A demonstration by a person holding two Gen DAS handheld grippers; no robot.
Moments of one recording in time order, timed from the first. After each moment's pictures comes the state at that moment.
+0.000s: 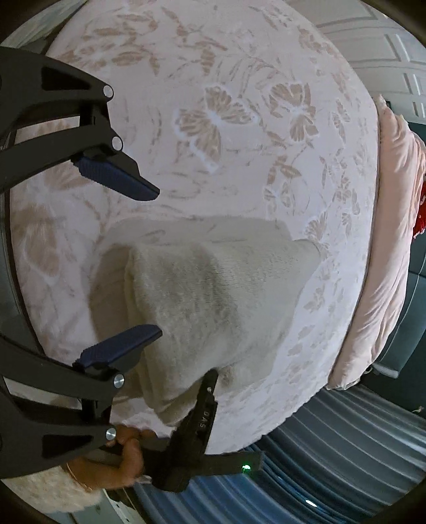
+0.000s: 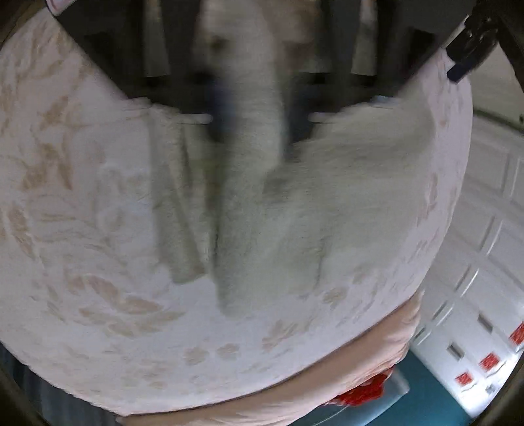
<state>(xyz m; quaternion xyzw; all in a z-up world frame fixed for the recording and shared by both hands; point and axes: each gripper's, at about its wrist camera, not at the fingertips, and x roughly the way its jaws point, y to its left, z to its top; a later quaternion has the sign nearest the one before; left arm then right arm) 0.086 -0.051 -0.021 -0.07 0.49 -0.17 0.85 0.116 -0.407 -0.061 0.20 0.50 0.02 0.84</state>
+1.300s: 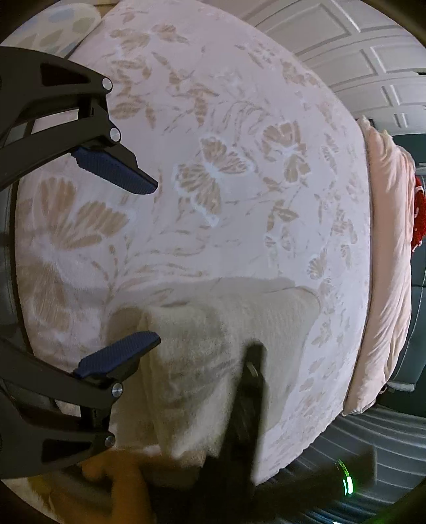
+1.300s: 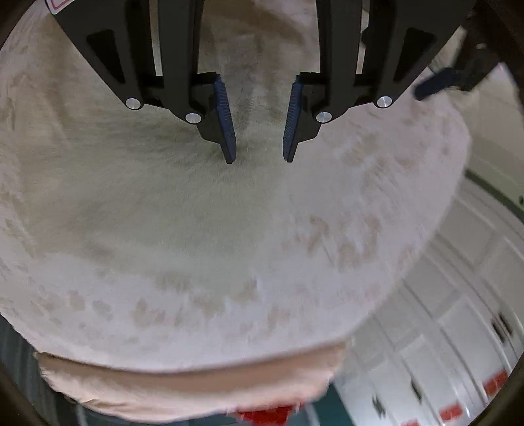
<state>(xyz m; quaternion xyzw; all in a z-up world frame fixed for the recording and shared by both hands) 0.080 -0.036 -0.022 0.01 0.49 -0.10 0.87 0.117 -0.290 -0.005 0.10 0.49 0.12 0.86</state>
